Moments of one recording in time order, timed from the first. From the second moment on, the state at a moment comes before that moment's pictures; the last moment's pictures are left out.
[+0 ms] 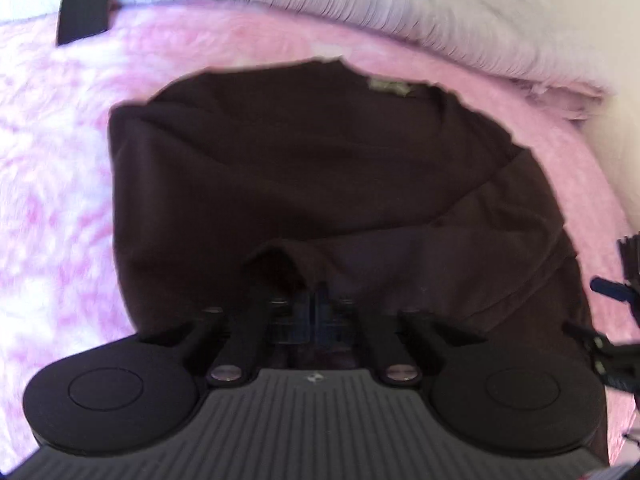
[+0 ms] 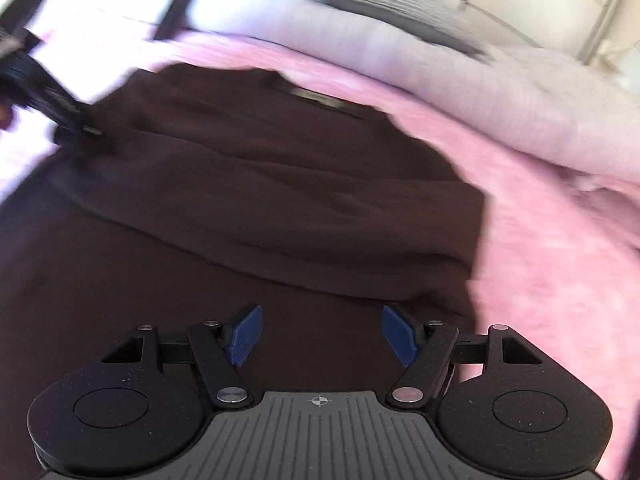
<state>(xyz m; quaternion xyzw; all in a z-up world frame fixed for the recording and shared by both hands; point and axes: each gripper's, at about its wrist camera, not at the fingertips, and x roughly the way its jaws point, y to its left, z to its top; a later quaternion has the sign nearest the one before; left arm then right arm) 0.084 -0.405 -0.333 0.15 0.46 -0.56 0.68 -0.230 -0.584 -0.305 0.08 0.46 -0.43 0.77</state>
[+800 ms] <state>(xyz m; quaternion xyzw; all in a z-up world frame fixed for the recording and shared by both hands) 0.091 -0.391 -0.316 0.21 0.43 -0.51 0.72 -0.303 -0.671 -0.345 -0.02 0.49 -0.51 0.71</state>
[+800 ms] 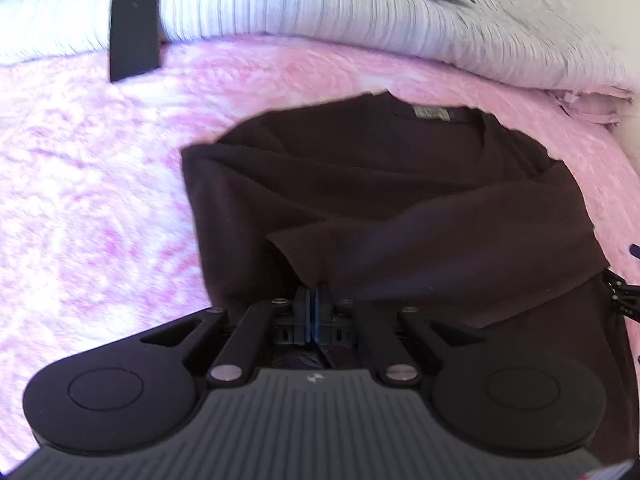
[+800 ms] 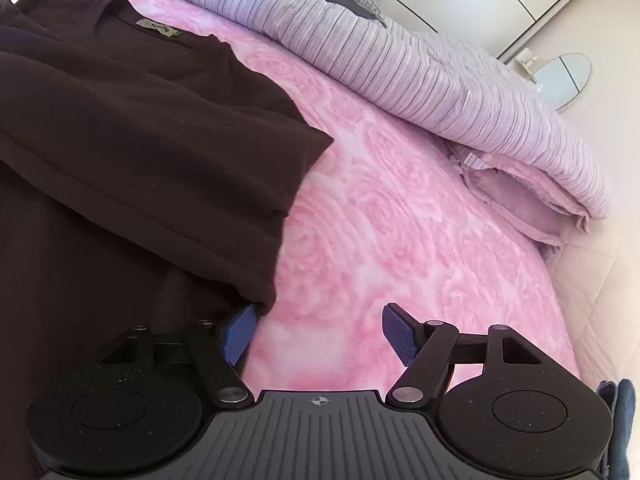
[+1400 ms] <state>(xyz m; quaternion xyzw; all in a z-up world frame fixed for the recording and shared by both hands) 0.137 -0.399 -0.327 0.13 0.47 -0.51 0.70 -0.283 -0.635 -0.332 0.01 0.50 -0.52 0.69</state>
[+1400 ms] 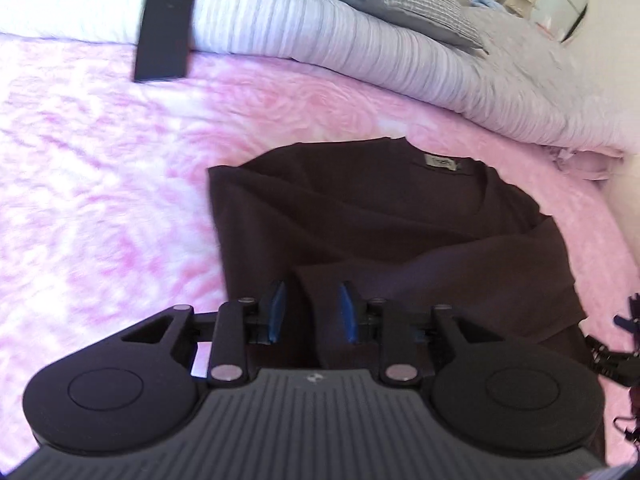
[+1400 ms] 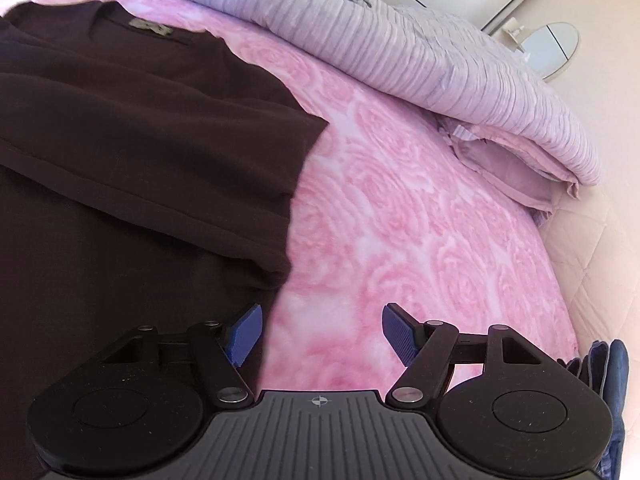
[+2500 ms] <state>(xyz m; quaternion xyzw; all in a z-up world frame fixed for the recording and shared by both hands) 0.112 -0.390 -0.317 0.27 0.41 -0.47 0.73 -0.283 -0.687 -0.352 0.02 0.50 -0.49 0.71</state>
